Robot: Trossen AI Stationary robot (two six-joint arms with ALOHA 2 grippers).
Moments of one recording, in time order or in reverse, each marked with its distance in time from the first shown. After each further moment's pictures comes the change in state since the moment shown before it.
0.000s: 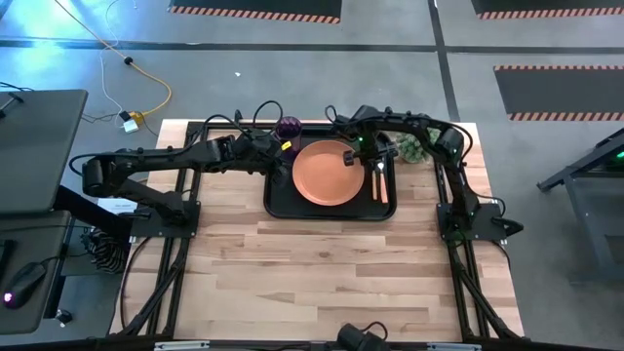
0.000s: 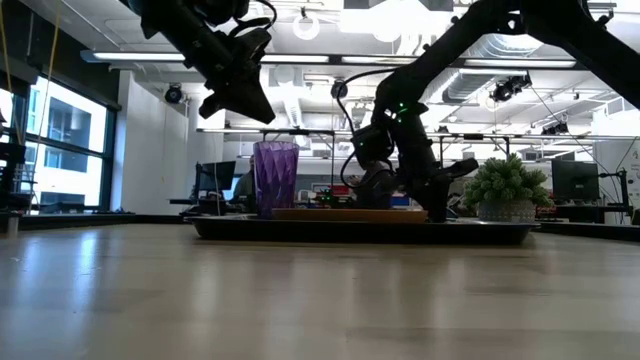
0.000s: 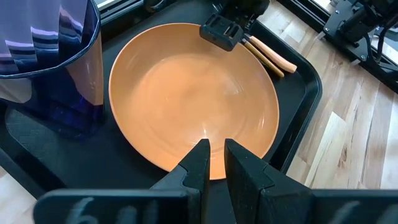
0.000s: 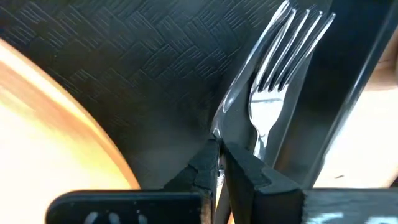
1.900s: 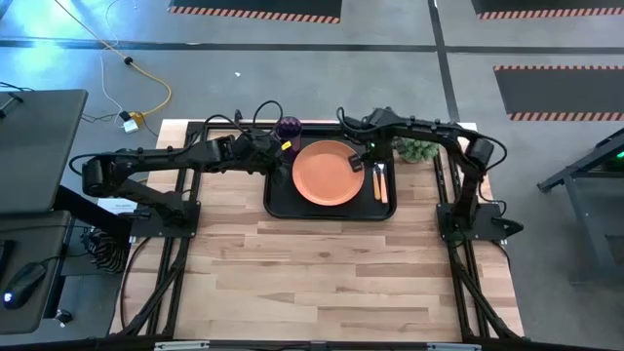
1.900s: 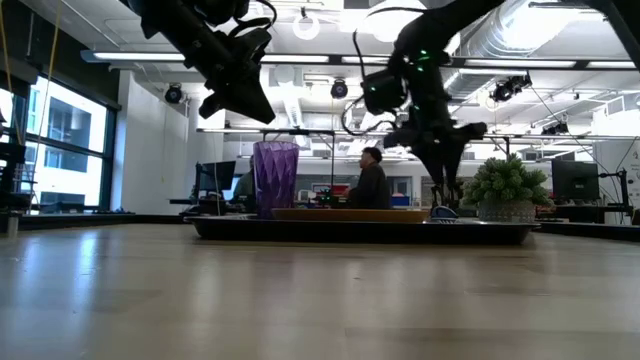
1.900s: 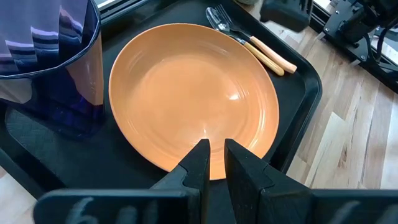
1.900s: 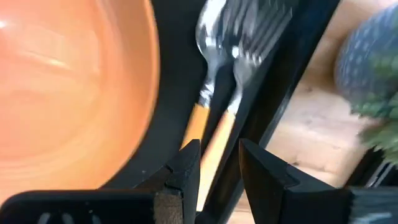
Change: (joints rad) left arm 0.000 0.000 0.000 0.000 0.000 0.000; right arm 0.099 -0.279 -0.106 -0.005 0.080 -0.167
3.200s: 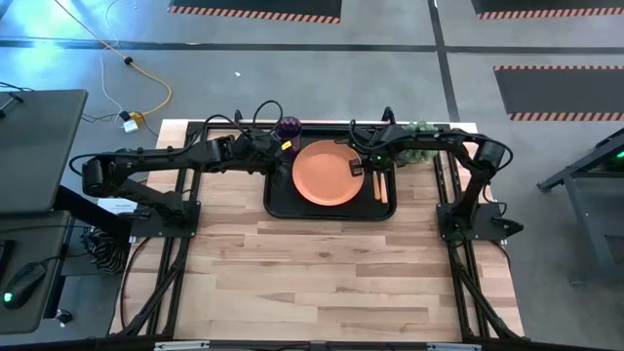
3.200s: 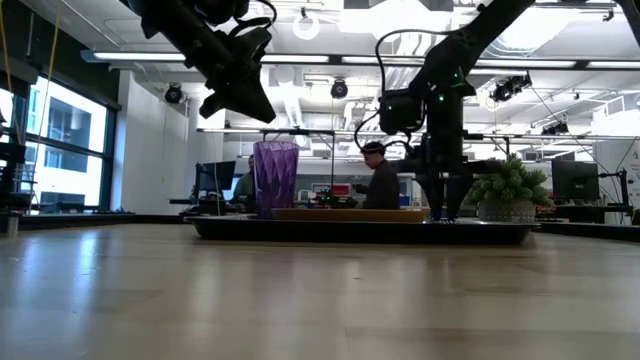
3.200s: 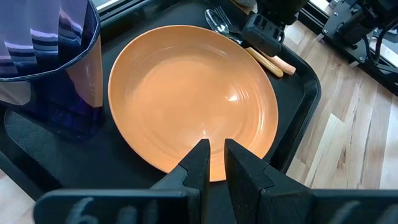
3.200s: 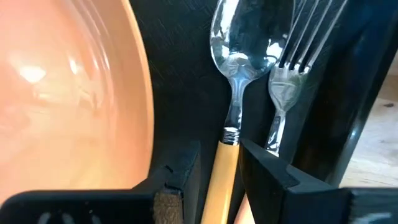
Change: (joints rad) left arm 0.000 0.000 0.000 0.007 0.000 0.000; right arm -0.004 -0.097 -0.358 0.467 -0.012 0.115
